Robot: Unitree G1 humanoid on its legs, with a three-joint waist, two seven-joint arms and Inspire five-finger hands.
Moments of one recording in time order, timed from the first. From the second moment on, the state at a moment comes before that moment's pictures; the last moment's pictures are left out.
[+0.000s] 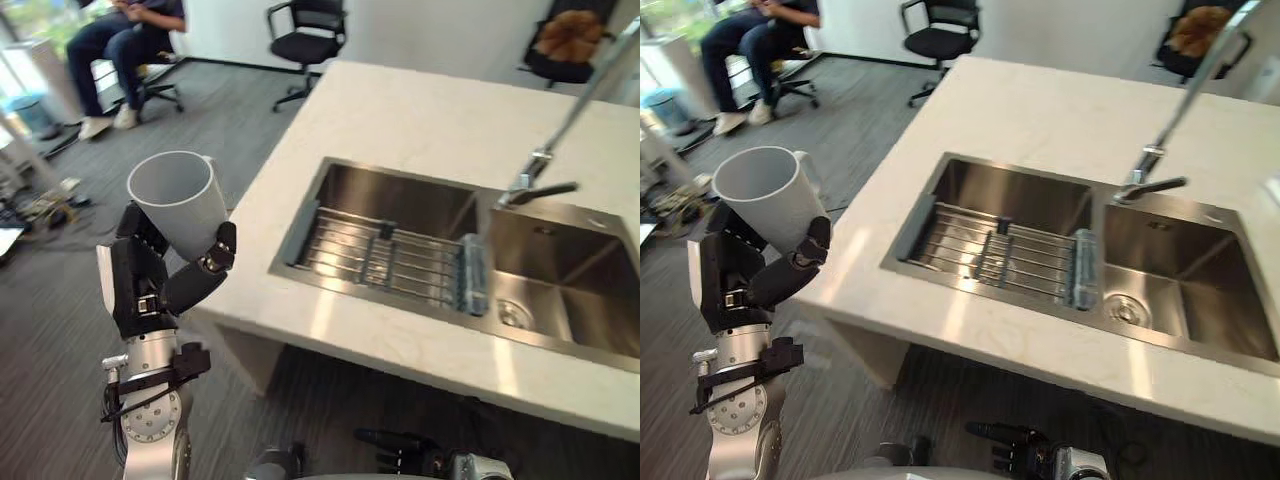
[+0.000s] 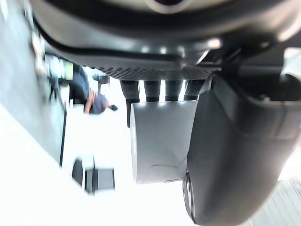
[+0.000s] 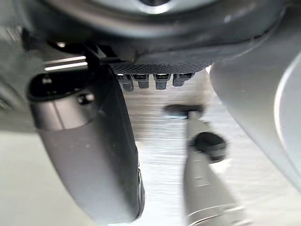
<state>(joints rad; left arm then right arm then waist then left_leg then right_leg) 0.28 0.11 0.17 -0.37 -0.10 -0.40 0.17 -0.03 -0.14 -0.19 1.02 0.10 0.46 0.42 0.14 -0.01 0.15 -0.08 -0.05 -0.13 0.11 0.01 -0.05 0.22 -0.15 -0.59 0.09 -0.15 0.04</state>
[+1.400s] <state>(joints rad) 0.14 0.13 -0.24 -0.26 -0.02 -0.50 0.21 0.05 -0.14 -0.12 0.94 0.29 0.38 0.20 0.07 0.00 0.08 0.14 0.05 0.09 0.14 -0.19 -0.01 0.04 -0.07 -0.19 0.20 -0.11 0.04</state>
